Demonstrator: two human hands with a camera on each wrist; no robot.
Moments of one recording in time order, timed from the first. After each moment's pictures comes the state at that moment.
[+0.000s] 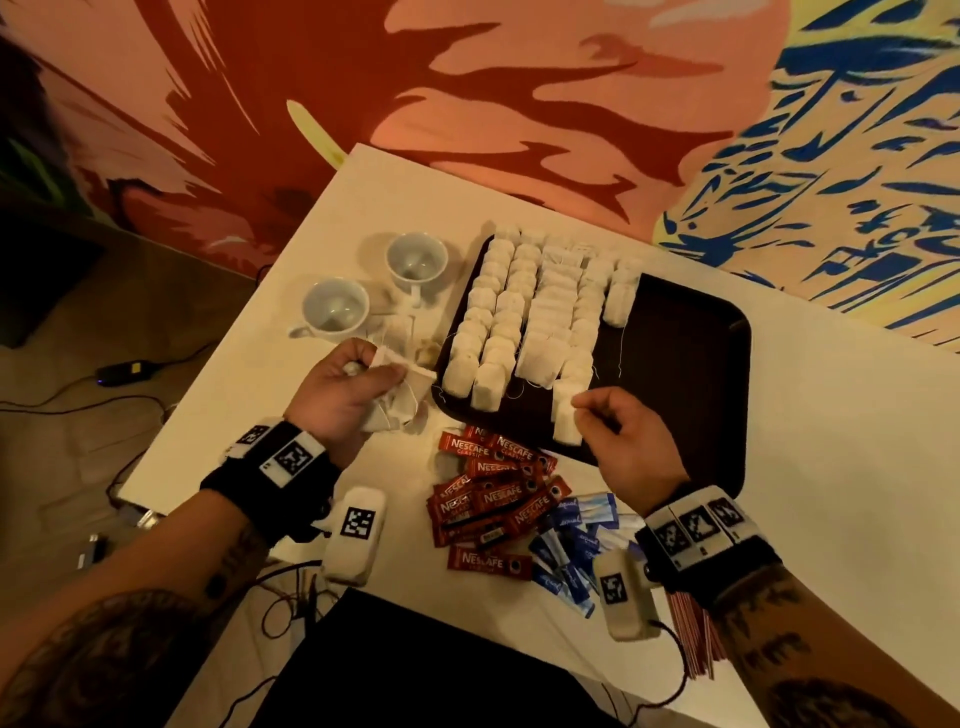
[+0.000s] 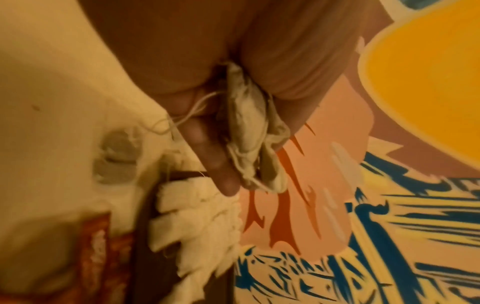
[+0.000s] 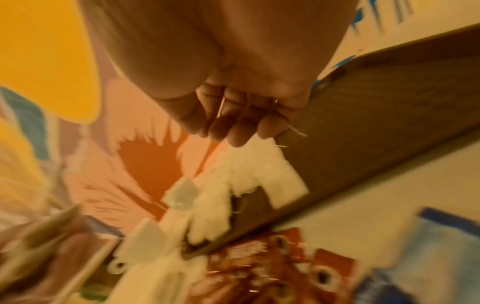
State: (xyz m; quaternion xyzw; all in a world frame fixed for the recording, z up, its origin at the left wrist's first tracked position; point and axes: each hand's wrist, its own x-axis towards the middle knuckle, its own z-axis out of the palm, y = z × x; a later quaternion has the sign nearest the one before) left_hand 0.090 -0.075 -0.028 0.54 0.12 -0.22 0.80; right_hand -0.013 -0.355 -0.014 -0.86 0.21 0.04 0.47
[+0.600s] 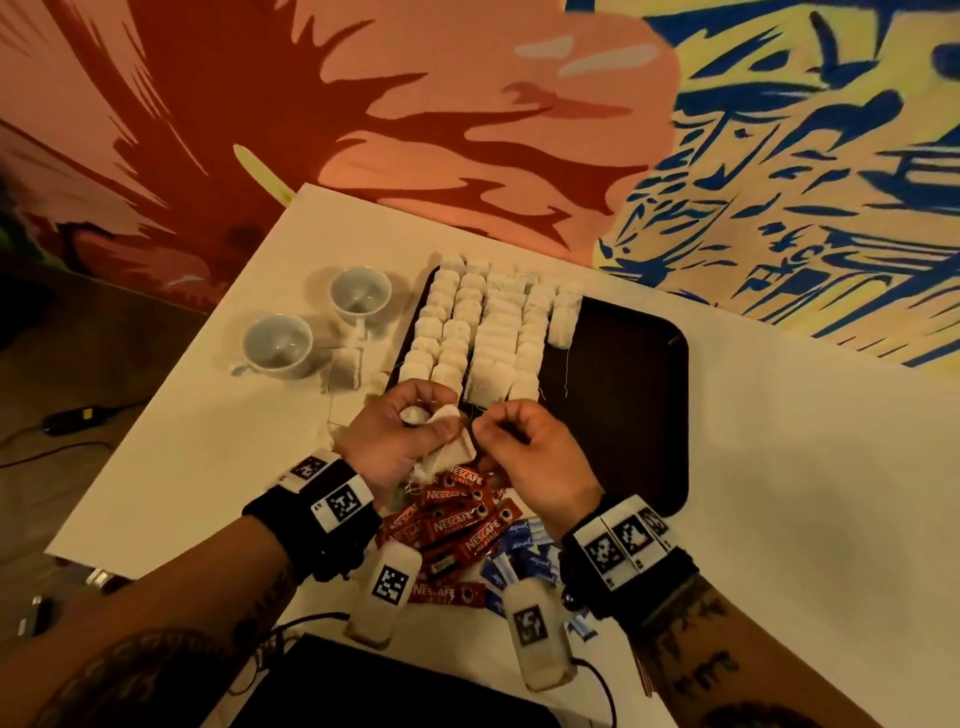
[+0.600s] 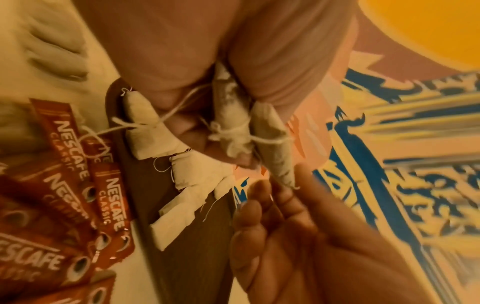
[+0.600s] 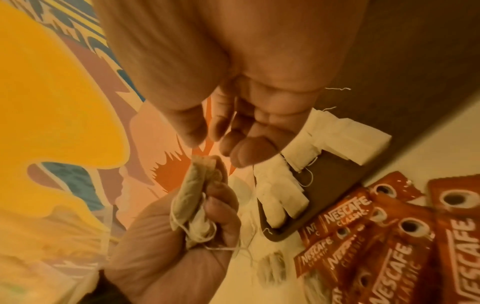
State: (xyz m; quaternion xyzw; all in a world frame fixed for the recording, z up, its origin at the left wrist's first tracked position) left_hand 0.062 -0.165 -0.011 0.64 0.02 -0.28 0.71; right_hand -0.005 -0.322 0.016 -0.72 0.23 0.08 0.65
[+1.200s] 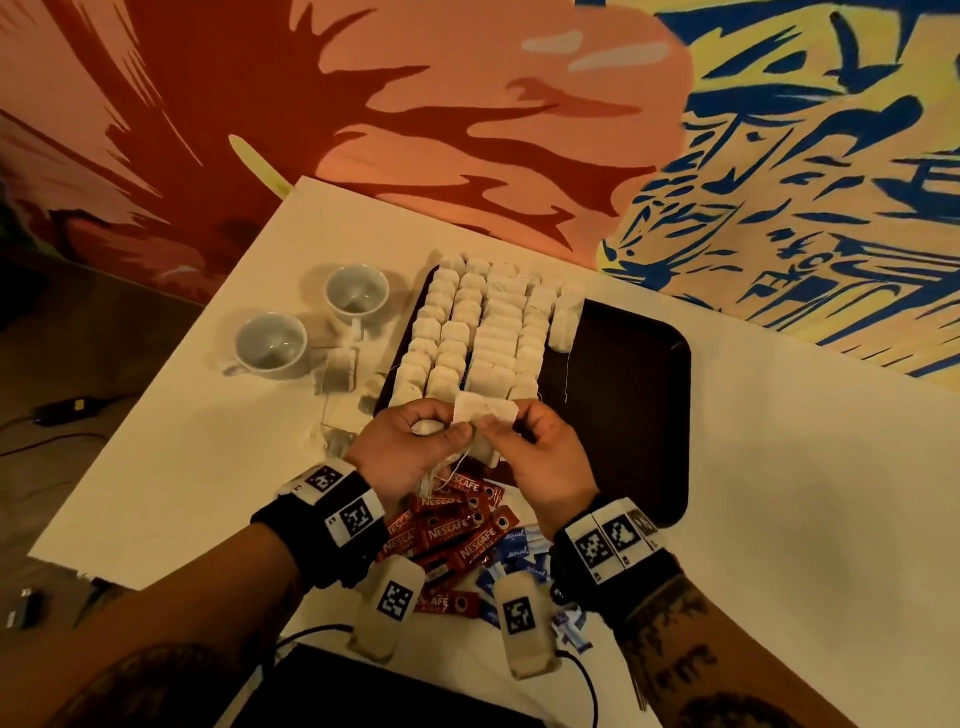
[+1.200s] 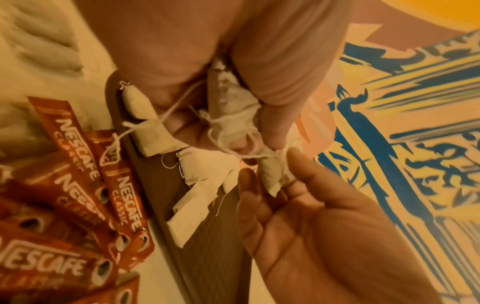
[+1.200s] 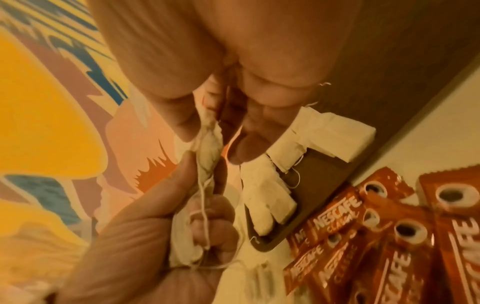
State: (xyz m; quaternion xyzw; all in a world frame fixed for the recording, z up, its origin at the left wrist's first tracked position) left_hand 0.061 -0.173 -0.017 0.68 0.02 -0.30 0.67; right_hand 0.006 -0.329 -0.008 -0.70 0.24 0.00 0.68
